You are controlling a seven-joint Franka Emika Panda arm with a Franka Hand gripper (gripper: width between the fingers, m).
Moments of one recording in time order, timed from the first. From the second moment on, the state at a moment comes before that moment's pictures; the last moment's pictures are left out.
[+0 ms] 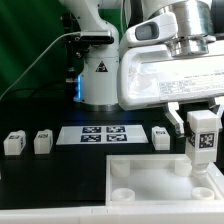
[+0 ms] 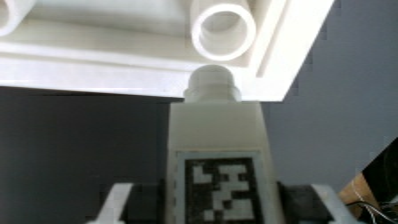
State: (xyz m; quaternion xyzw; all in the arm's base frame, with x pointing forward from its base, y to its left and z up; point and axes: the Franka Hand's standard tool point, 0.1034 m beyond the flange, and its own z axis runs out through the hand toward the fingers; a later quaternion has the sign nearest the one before) arm 0.624 0.106 0.112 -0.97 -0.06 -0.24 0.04
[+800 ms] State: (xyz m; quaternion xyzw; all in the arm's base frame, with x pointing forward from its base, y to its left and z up) arm 0.623 0.112 0.086 -0.96 -0.07 -0.26 0.04
